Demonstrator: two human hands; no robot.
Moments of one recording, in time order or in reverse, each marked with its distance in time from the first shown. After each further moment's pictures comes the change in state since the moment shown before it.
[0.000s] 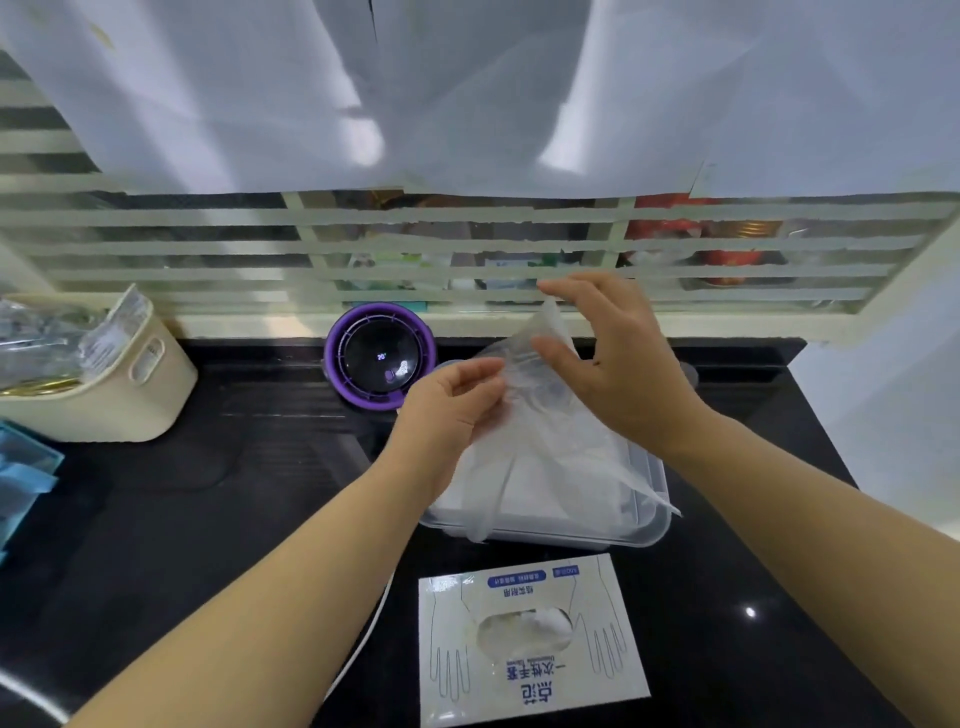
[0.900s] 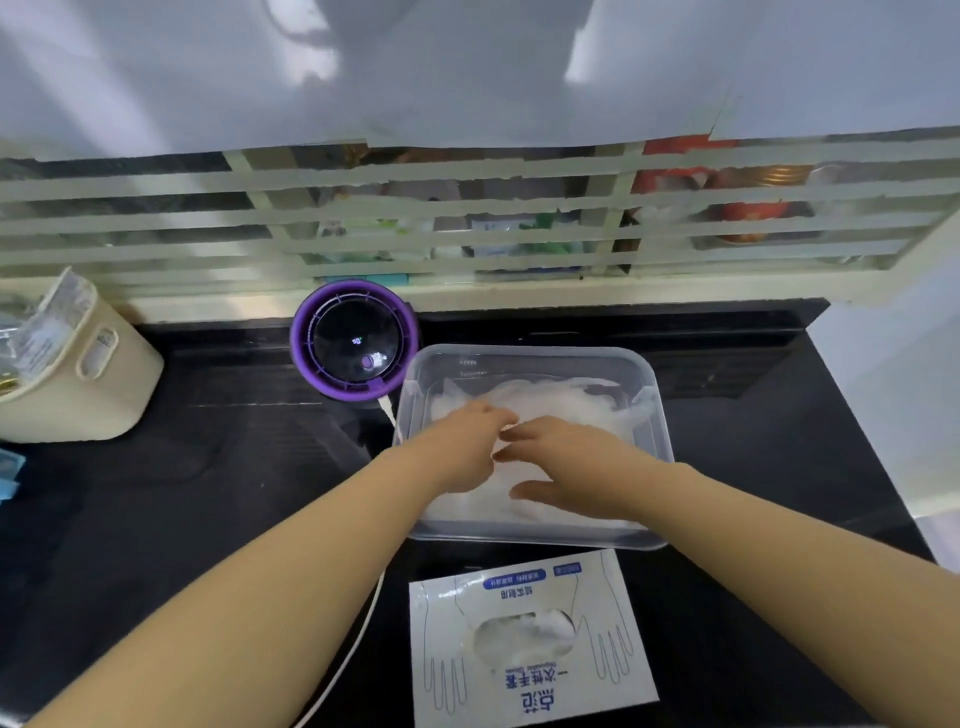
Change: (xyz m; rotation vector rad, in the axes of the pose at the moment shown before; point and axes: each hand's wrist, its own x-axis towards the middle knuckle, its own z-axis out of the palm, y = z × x) left_hand 0.058 -0.048 -0.005 1.514 -0.537 0.027; right_hand -0.046 0.029 0.061 -0.165 -0.972 0.013
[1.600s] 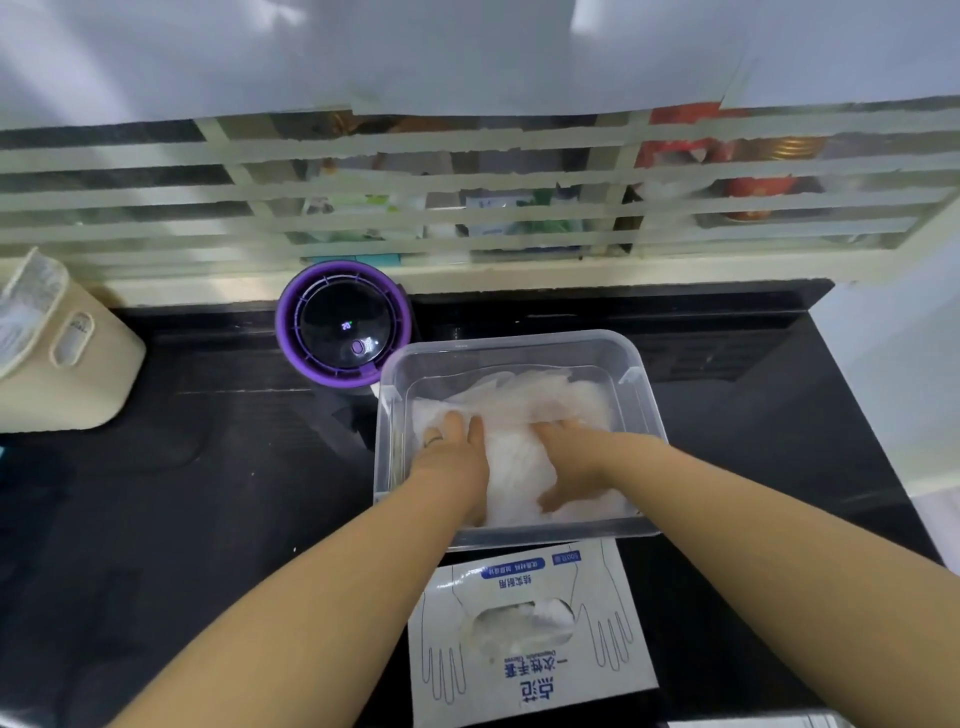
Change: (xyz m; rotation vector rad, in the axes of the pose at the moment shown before) left_hand 0.012 -0.002 0.047 0.230 -0.181 -0.307; right_hand 0.018 0.019 0.014 0.169 -0.362 0.392
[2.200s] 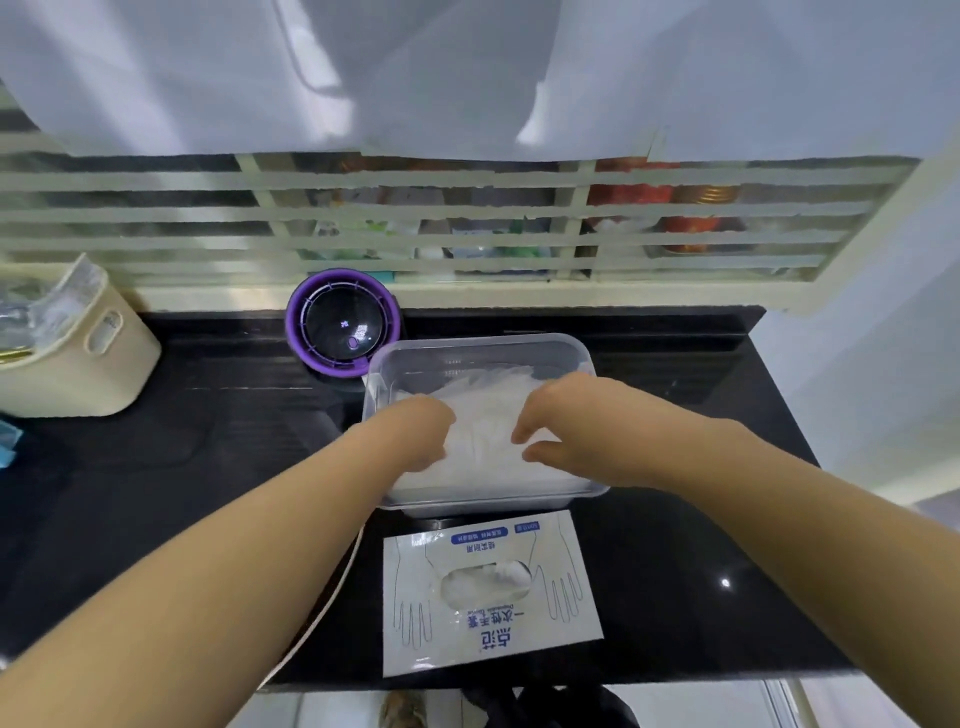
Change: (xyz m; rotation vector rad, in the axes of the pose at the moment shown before) left_hand -0.050 -0.015 -0.037 0.090 0.173 0.134; right_hand -0.136 -0.021 -0.023 -0.236 0.419 -0.261
